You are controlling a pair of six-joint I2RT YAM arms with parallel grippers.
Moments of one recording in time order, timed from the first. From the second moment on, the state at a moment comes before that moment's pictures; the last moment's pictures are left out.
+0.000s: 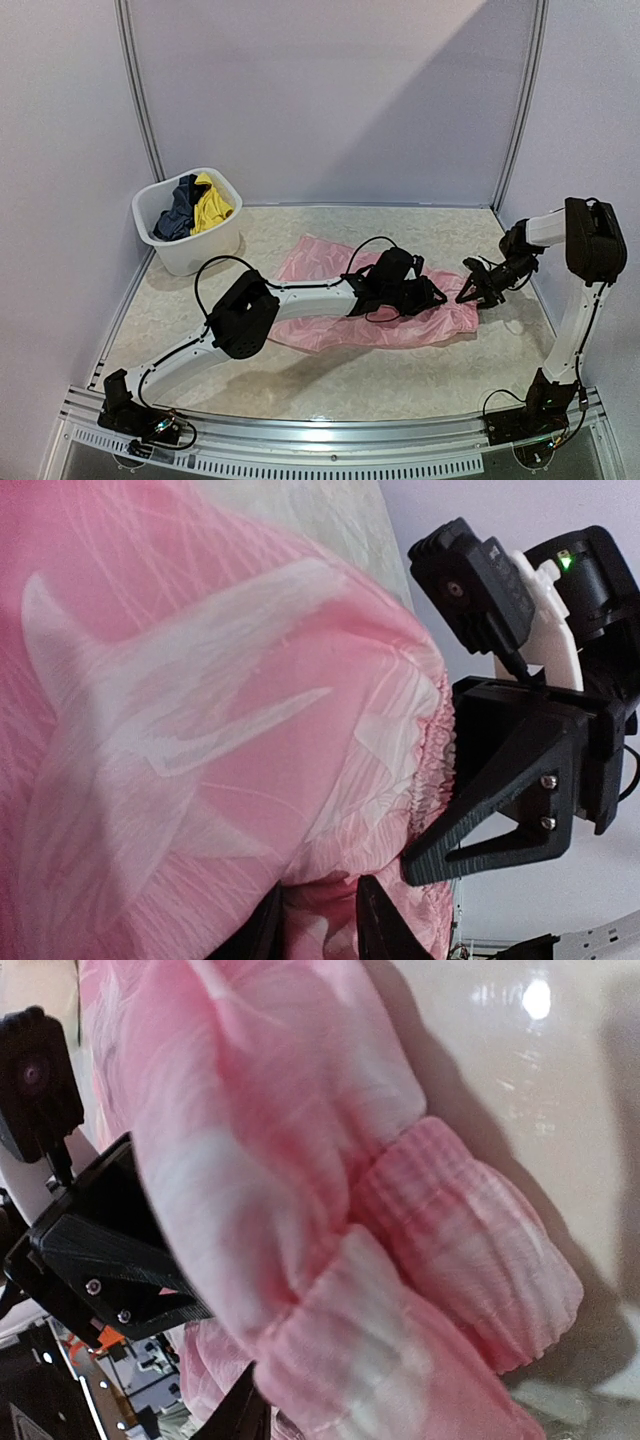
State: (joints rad) left arm -1.03 2.89 2.42 0.05 0.33 -1.09; right arm -0.11 2.02 1.21 -0.99 -0.79 -0.20
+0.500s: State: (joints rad) left arm -1.01 2.76 2.25 0.03 0.31 -1.00; right arm -0.10 1.97 1.26 -1.01 -0.76 -0.20
